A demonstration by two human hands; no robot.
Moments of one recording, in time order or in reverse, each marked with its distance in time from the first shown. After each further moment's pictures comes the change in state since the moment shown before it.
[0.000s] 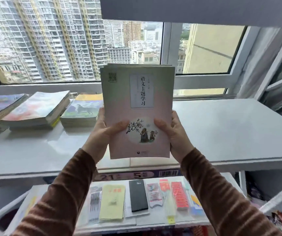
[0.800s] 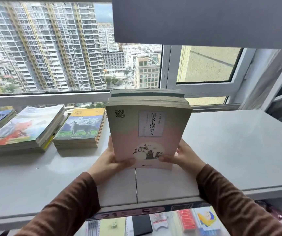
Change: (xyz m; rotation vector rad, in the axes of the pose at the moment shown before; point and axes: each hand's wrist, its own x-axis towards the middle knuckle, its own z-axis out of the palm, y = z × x) left_hand 0.058 -0.056 -0.052 0.641 -0.287 0.053; right_hand 0.064 0.038 -0.060 -0.586 -0.139 -0.011
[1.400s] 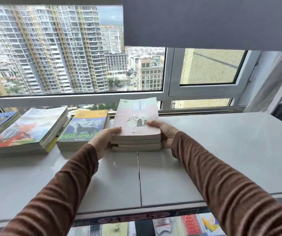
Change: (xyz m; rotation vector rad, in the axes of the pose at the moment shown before) left_hand 0.065 0.026 -0.041 -0.521 0.277 -0.600; right_hand 0.110 -0.041 0.033 0.517 0.036 0.651
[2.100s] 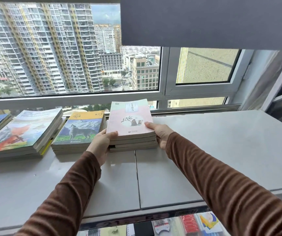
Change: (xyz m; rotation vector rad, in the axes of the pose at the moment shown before) left_hand -0.004 -0.010 0.009 -0.166 0.053 0.112; right_hand 0.006 0.004 0.009 0.073 0.156 -0.094
